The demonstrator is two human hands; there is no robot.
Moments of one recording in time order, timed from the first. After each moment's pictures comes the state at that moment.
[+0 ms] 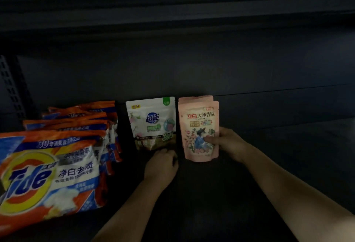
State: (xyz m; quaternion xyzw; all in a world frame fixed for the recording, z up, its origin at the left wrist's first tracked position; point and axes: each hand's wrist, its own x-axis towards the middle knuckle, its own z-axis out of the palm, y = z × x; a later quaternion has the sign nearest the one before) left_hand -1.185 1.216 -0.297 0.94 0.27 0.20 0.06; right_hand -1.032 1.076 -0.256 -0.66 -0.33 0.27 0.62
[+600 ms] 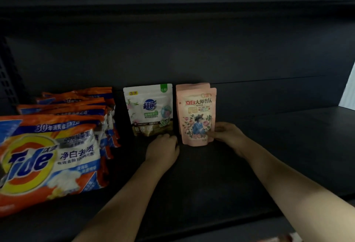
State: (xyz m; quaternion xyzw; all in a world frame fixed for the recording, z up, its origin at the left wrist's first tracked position) left_hand -1.189 1.203 -0.288 0.96 0.23 0.17 -0.01; right_hand -1.046 1.056 -0.270 -0.74 -0.30 0.21 0.57
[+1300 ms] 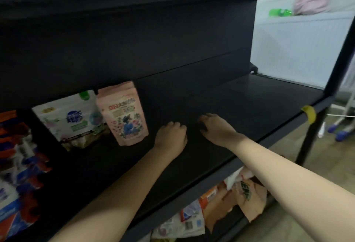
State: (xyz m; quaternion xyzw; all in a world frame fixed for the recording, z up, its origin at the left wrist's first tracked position) left_hand -1.111 1.044 -0.256 0.99 -0.01 0.09 -0.08; right_hand -1.035 0.905 -0.262 -0.93 -0.31 -0.02 0.19
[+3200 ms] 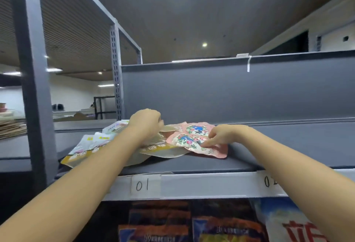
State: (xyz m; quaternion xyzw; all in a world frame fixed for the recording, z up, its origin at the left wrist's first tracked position) left_hand -1.386 1.257 0.496 0.88 0.35 0.26 -0.18; right_hand -1.204 1.116 0.476 -0.87 -0.48 0.05 0.07
